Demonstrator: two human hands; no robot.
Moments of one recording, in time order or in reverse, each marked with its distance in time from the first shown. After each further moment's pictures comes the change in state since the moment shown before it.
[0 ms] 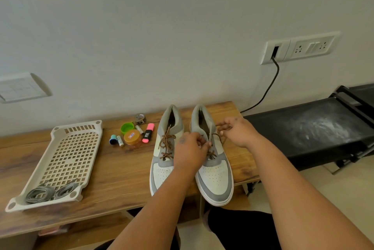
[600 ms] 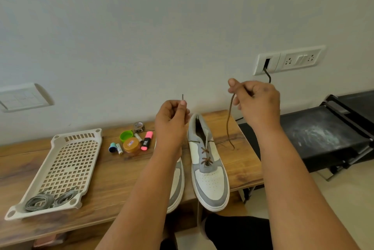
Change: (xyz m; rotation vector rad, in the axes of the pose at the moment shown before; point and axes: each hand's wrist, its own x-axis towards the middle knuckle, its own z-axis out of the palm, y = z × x) left_hand -0.002 0.062 -0.092 -1.015 0.242 -0.006; right_hand -0.059 -0.067 -0.064 0.342 0.725 -0.380
